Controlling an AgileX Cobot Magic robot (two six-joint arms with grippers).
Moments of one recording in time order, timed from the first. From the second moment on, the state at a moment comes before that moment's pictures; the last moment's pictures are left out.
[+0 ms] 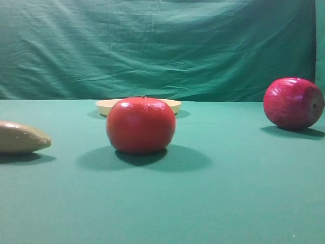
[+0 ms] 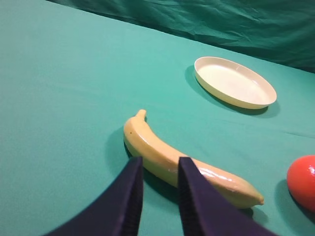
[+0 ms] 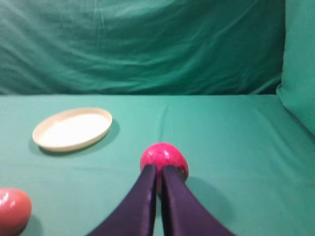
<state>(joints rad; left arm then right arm) 0.02 -0.02 0.02 -0.36 0.34 0.24 0.11 0.57 -0.48 0.31 0.61 -0.31</state>
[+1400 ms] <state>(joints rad) 0.02 -0.02 0.02 -0.36 0.34 0.24 0.15 1.66 -1.05 0.28 0.64 -0.49</state>
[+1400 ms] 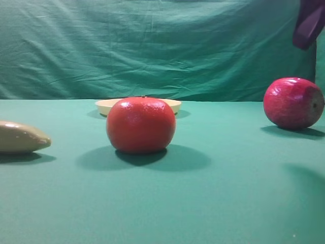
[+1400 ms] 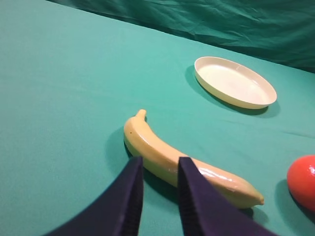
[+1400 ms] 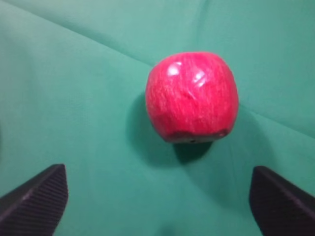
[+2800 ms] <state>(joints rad) 0.02 -0.02 0.02 -0.36 0.34 0.24 0.52 2.11 -1.66 0.40 0.34 -0.64</state>
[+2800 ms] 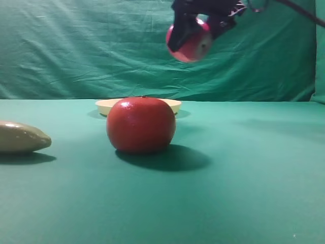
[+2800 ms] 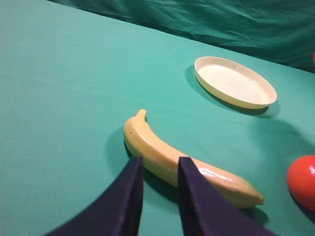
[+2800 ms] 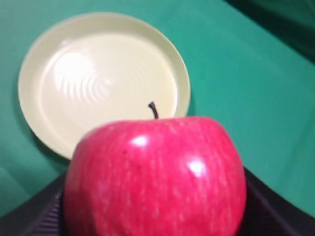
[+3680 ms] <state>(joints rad) 0.02 -0.02 0.02 -0.36 0.34 0.24 0.49 2.00 -1.75 0.40 0.57 -0.61</state>
